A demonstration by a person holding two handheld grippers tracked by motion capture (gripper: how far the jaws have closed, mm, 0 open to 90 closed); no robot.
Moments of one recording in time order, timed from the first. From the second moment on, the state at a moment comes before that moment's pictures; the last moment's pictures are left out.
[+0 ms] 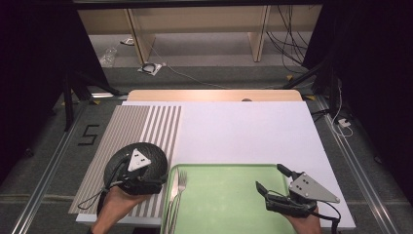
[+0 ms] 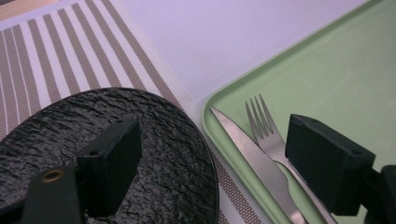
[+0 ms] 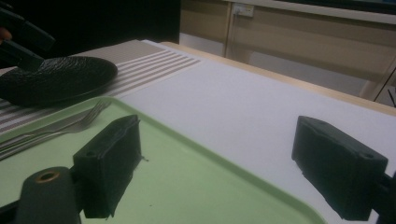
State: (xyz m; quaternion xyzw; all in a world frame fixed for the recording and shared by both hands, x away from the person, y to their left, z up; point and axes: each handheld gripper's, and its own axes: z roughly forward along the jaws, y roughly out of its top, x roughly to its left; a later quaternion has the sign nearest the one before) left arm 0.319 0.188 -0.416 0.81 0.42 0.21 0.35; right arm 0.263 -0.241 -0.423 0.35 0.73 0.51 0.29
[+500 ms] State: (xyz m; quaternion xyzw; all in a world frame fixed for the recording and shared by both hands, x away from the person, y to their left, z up) left arm 0.319 0.214 -0.417 0.78 0.48 0.22 0.34; right arm 0.265 -0.241 -0.424 0.35 0.73 0.51 0.29
